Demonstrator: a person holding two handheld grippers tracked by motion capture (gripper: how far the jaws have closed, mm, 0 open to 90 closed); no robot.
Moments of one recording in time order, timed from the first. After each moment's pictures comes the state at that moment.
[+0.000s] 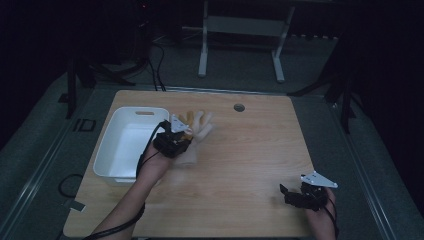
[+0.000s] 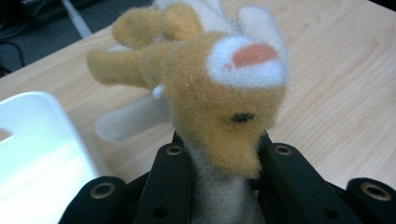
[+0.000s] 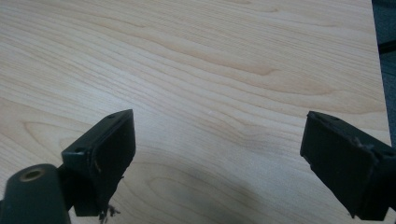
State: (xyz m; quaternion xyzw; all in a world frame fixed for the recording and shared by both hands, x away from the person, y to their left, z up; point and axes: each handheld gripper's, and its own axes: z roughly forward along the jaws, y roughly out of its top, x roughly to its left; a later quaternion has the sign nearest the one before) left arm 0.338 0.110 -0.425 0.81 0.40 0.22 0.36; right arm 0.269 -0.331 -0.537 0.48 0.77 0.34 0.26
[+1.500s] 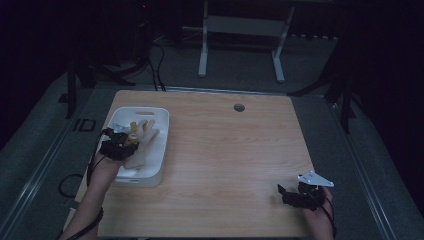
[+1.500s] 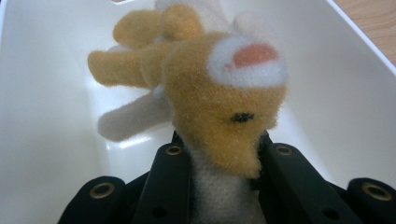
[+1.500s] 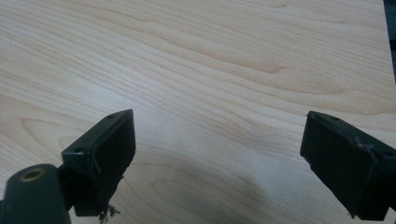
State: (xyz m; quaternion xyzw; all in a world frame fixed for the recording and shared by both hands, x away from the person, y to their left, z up) left arm 0.346 0.248 -0.478 0.76 0.54 0.21 0.29; right arm 0.271 -0.326 -0.541 0.47 0.77 0.34 0.26
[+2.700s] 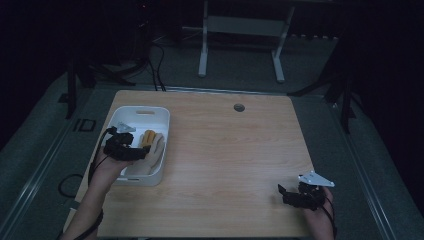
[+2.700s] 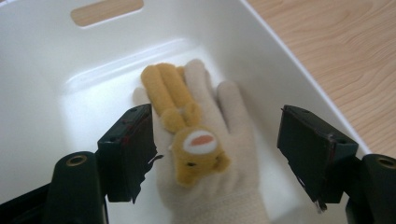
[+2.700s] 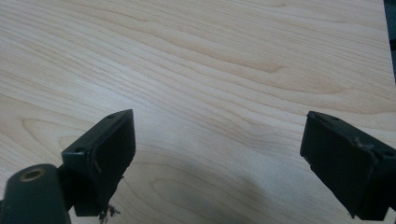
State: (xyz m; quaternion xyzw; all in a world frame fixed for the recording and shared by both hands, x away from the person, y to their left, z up) left arm 0.331 0.235 -0.462 0.77 0.50 0.21 0.33; right arm 0.271 -0.327 -0.541 0.47 0.77 0.34 0.26
